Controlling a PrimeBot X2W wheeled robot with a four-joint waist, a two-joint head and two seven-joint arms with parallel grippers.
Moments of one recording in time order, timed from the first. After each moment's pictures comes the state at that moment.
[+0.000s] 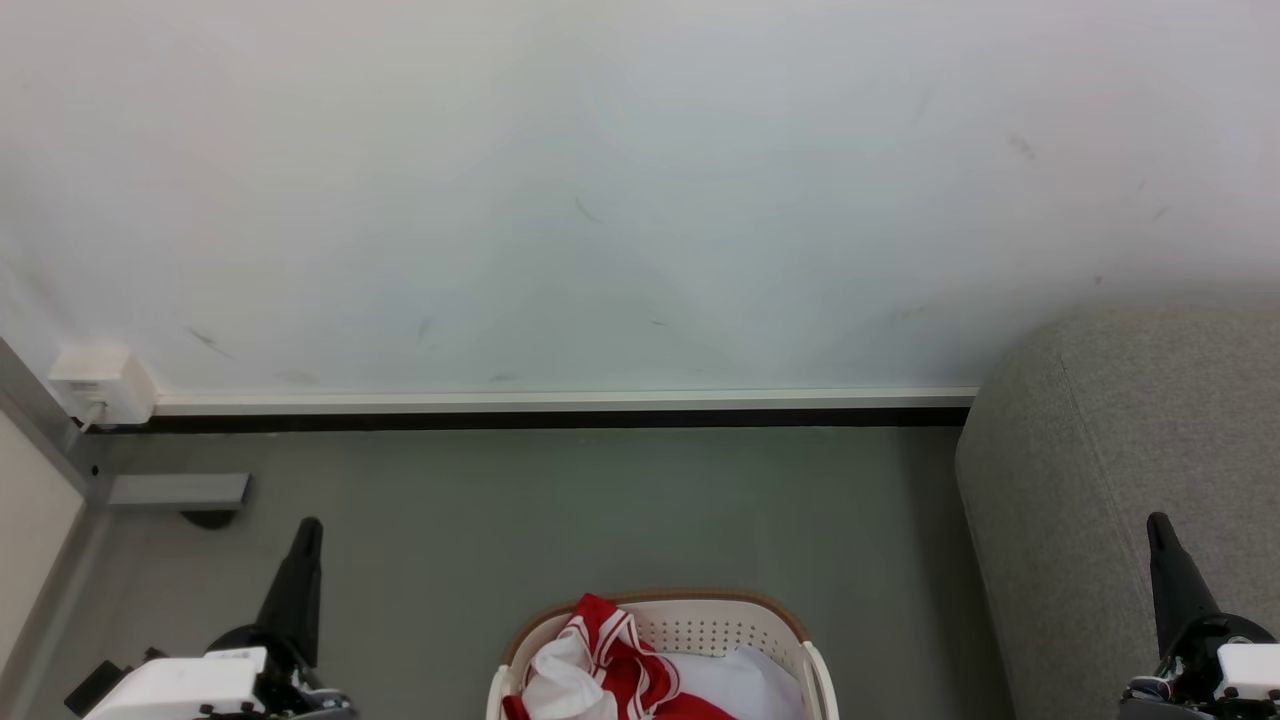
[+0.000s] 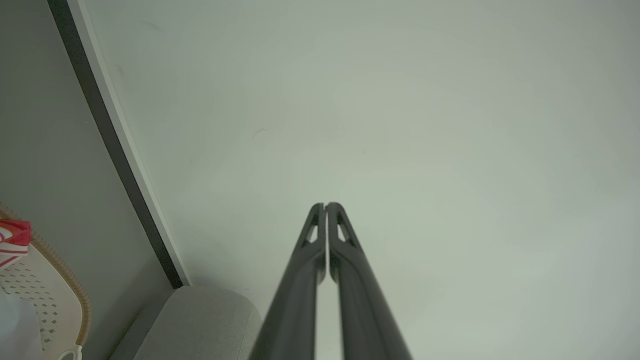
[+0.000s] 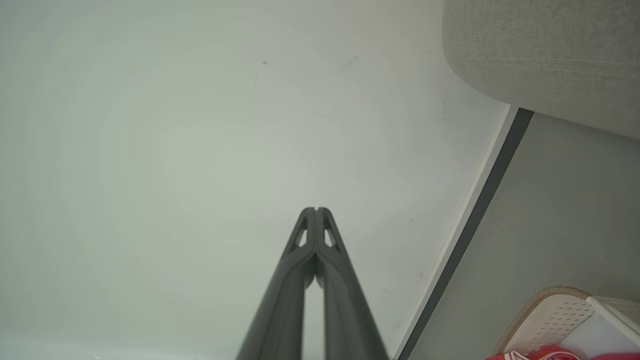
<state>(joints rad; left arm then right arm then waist) -0.10 0.05 0.12 0.18 -1.61 -0.07 0.11 -0.12 -0.31 0.22 0.19 1.90 0.13 -0.16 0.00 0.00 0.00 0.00</state>
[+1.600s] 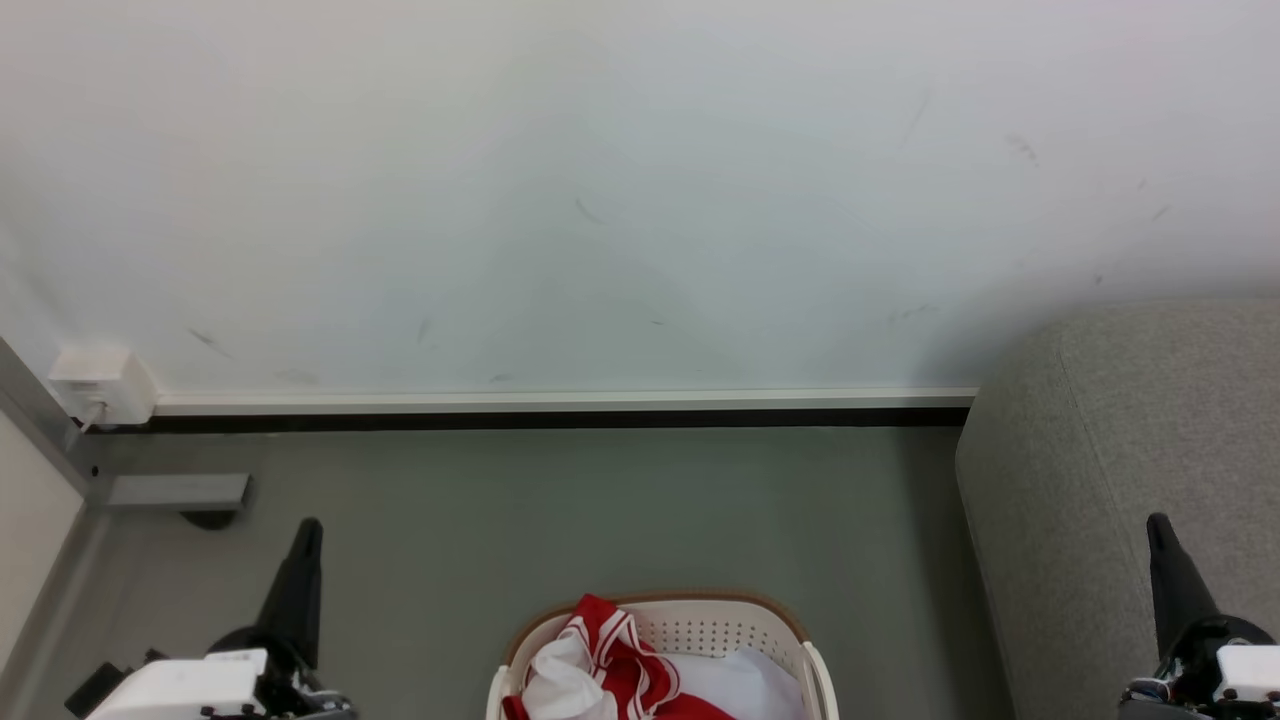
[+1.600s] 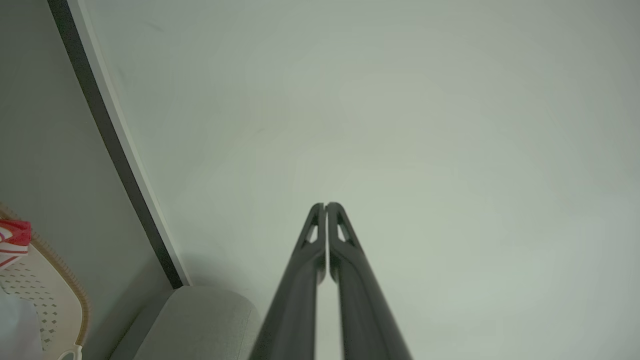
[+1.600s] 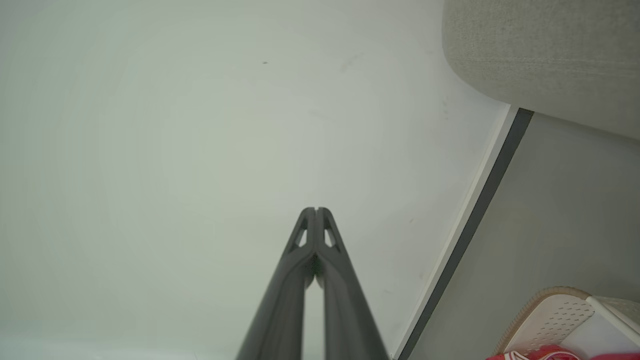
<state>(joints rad) -0.10 0.05 0.12 0.18 -1.61 -0.07 0.11 -0.12 -0.31 0.22 0.19 1.90 0.13 -0.16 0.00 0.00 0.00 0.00</state>
